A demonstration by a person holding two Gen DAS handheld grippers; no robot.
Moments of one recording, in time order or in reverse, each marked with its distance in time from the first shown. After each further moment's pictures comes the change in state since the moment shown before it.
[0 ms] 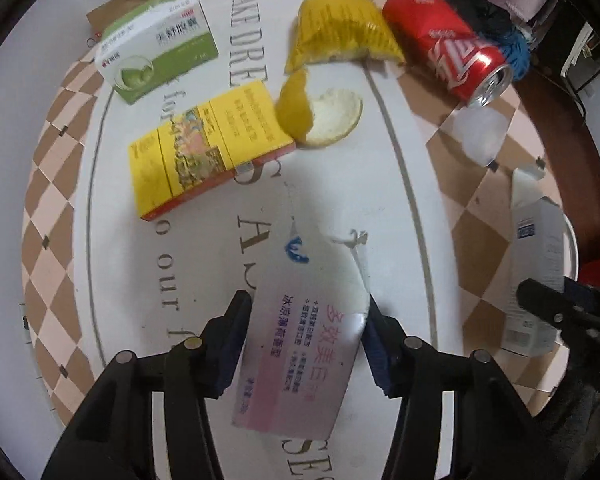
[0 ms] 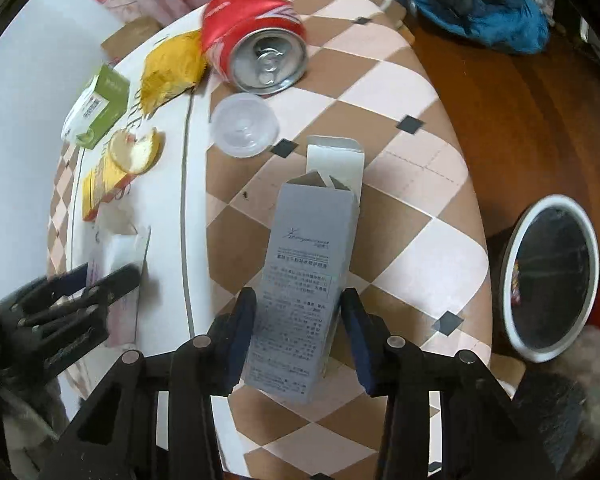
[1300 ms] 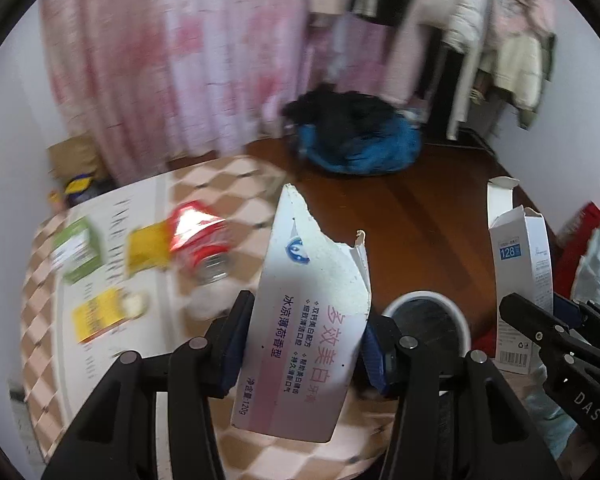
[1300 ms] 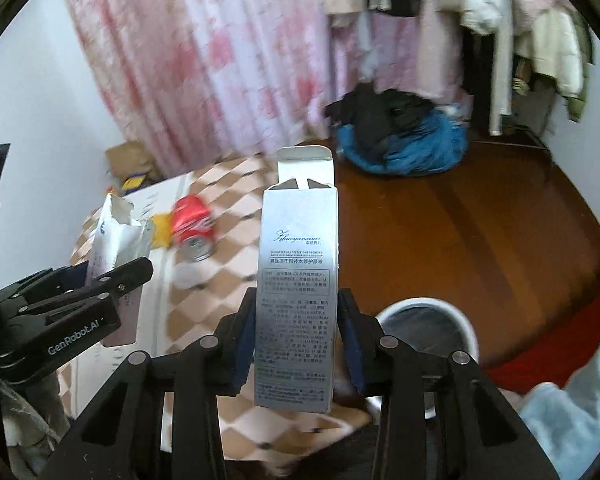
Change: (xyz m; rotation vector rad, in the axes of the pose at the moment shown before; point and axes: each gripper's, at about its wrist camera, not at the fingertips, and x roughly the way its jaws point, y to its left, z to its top) left arm -0.181 -0.200 0.016 0.164 -0.425 -0.180; right arm -0.231 -0.114 -0.042 -0.001 -0.501 -0.136
